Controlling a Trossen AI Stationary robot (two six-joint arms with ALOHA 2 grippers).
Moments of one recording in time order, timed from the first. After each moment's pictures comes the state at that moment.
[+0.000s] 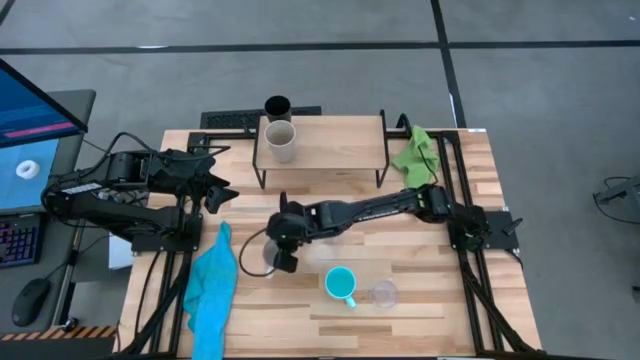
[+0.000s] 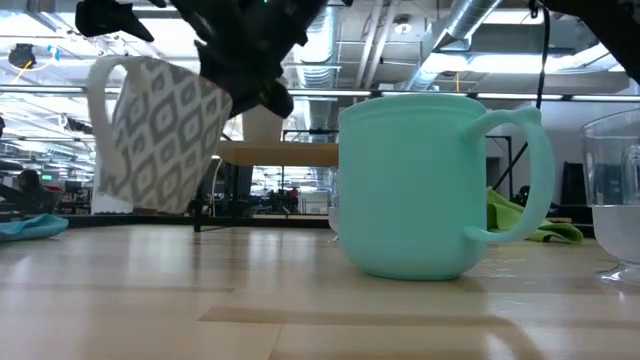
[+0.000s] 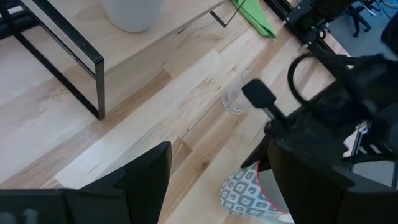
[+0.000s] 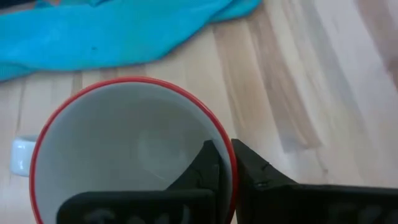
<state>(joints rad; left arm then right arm) 0.07 0.77 1.12 -1.06 -0.15 -0.74 0.15 2.30 2.07 -0.69 0.05 0.26</state>
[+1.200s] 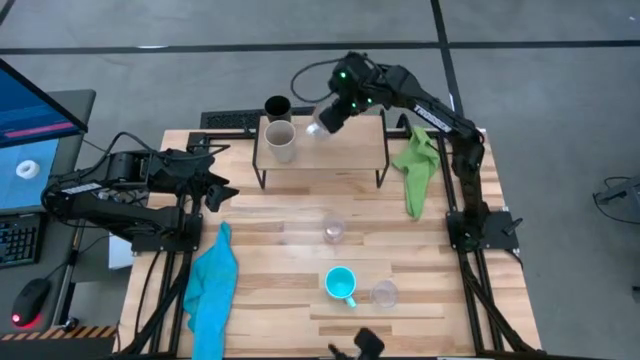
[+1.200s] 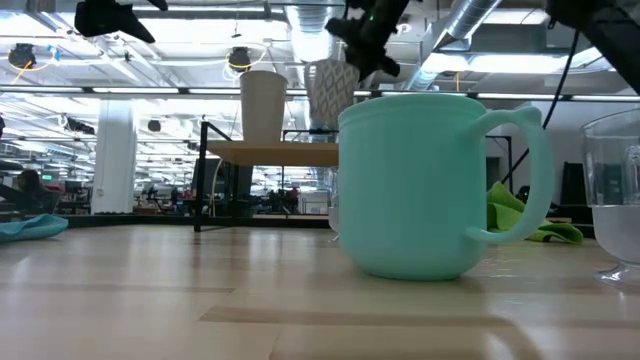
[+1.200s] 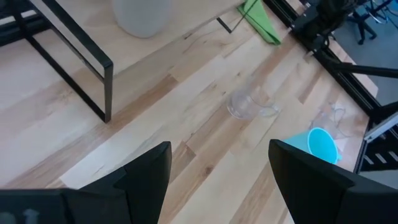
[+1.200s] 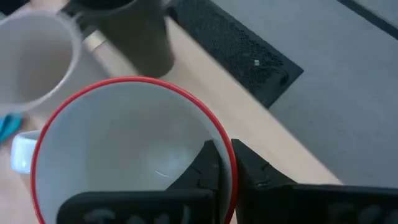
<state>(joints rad) 0.07 0.77 1.12 -1.06 -0.17 -0.76 -0.51 2.03 2.33 -1.21 0.02 0.15</state>
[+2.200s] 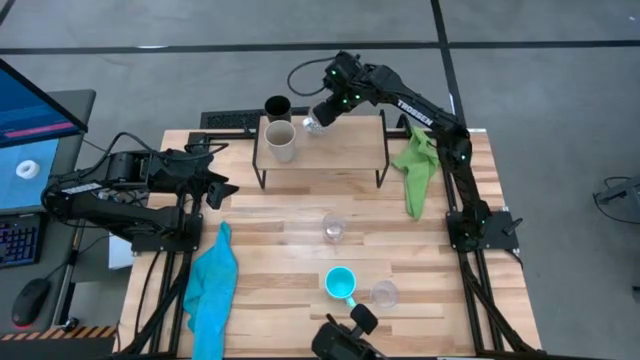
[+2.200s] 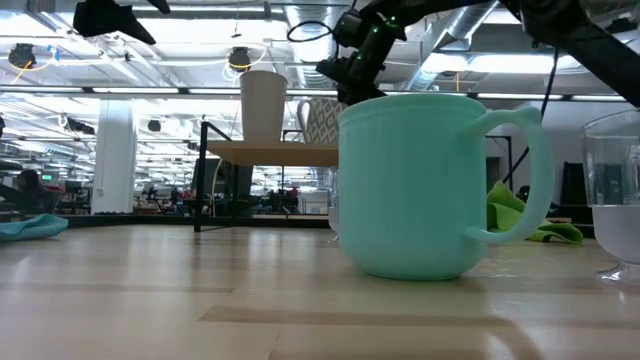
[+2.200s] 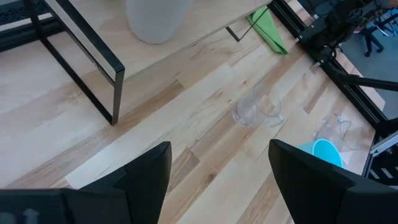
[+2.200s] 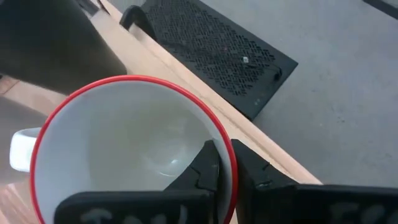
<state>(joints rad) 0.07 0.77 1.12 -1.06 -0.22 -0.79 -0.60 2.16 2.33 -1.11 0.00 0.16</state>
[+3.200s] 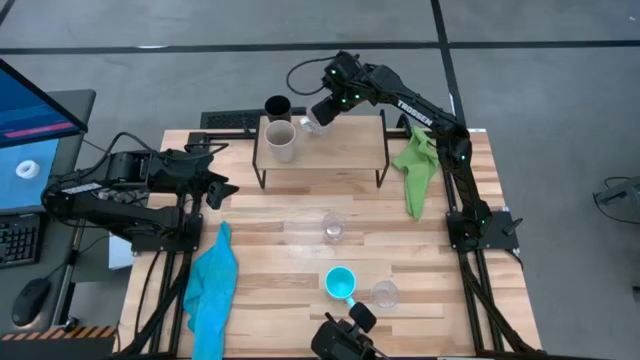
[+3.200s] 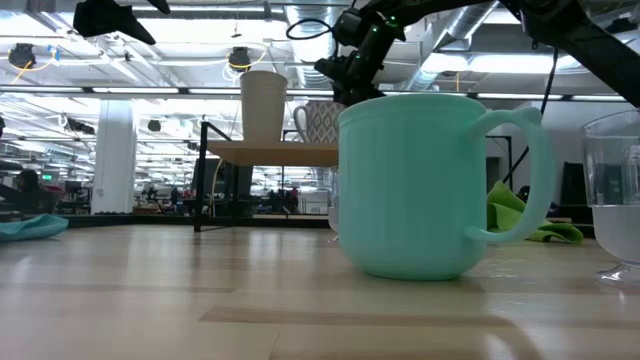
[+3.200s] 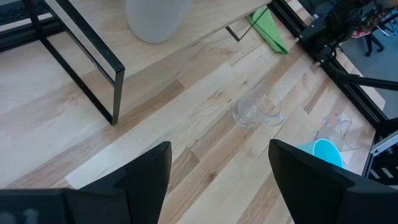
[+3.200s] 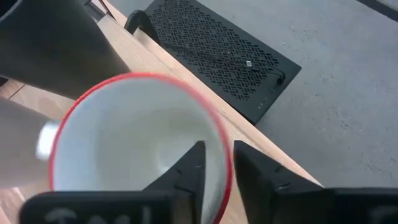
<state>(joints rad) 0.07 0.77 1.12 -1.06 -0.22 -0.79 -0.60 2.16 2.33 -1.09 0.00 0.16</state>
